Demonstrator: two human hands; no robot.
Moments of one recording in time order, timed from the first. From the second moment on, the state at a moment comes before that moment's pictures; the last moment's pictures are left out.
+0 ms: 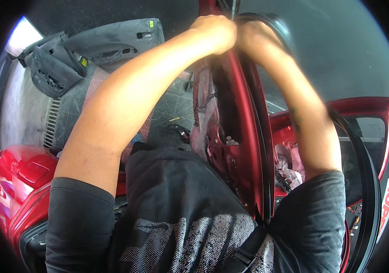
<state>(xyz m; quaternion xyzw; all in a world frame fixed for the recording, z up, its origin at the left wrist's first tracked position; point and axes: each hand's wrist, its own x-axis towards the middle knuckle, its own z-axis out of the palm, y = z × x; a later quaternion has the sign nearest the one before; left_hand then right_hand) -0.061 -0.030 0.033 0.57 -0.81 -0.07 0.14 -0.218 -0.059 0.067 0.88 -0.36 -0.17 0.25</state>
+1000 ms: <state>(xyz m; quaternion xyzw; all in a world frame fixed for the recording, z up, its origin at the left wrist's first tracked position) -0.051 -0.091 0.005 0.50 -0.68 -0.23 0.48 -0.229 -0.060 0.137 0.82 -0.55 0.17 -0.09</state>
